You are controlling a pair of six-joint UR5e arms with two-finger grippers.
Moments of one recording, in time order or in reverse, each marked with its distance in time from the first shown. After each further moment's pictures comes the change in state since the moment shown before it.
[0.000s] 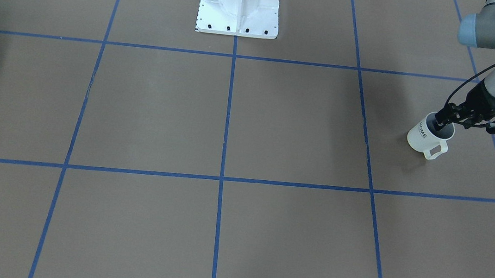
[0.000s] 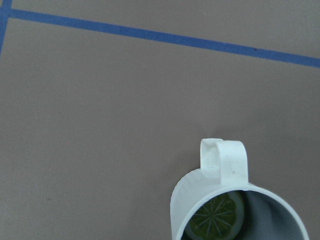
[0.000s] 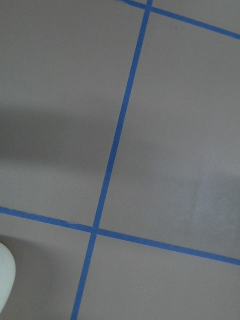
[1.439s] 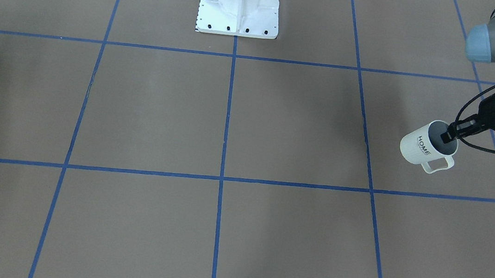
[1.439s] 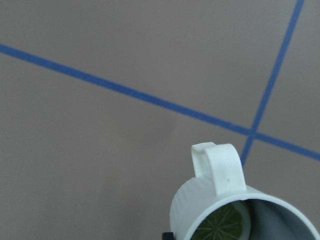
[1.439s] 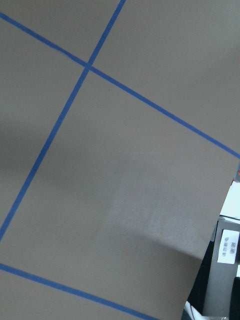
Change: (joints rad) left arm -0.182 -0.339 -0.002 0.444 -0.254 -0.012; right arm -0.074 0.169 0.000 0.169 -0.004 0.062
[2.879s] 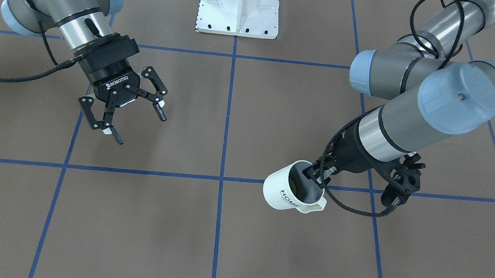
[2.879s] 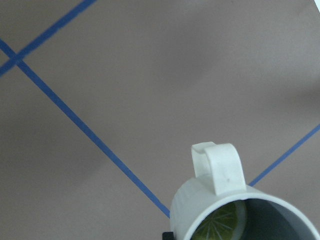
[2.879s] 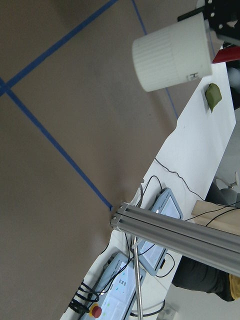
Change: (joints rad) left arm 0.174 -0.589 0.417 -0.238 -0.015 -0.917; right arm -0.782 0.255 -0.001 0.647 -0.847 0.449
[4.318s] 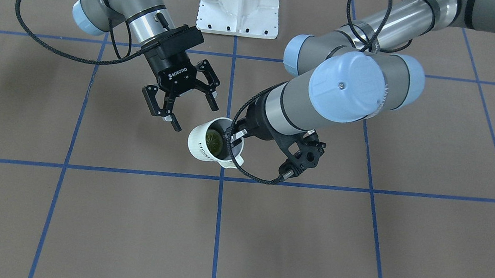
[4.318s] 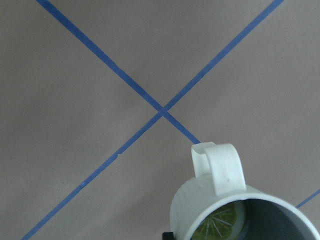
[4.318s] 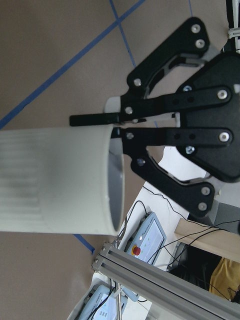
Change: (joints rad) left arm 0.125 -0.171 0.108 -0.011 -0.132 -0.014; right arm -0.150 0.078 -0.035 -0.015 -0.187 -0.010
